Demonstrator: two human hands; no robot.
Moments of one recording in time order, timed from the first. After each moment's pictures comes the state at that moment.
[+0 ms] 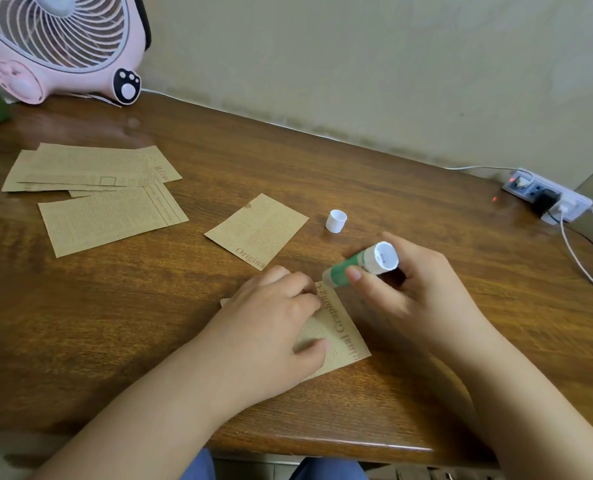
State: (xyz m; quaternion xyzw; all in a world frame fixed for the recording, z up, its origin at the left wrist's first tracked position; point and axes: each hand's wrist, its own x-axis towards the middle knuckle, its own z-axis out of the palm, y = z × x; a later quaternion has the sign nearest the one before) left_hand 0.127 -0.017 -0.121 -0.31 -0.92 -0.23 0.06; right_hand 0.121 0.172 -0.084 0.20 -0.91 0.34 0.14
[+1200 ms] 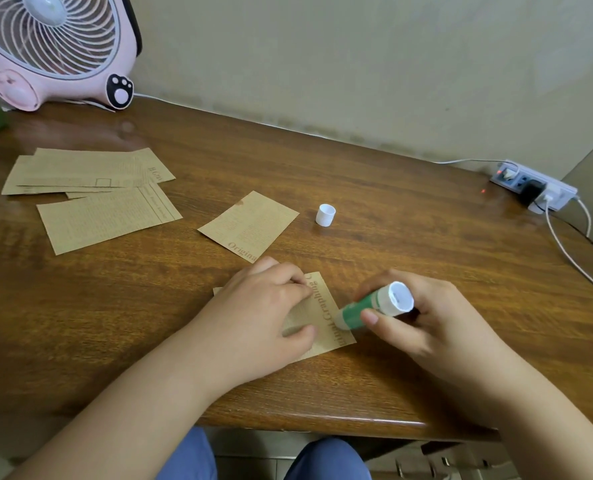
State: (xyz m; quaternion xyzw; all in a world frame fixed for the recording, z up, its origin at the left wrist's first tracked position) left_hand 0.125 -0.017 -0.127 -0.32 -0.91 -0.25 0.08; right_hand 0.163 0.193 -0.085 0.21 -0.91 0.34 0.07
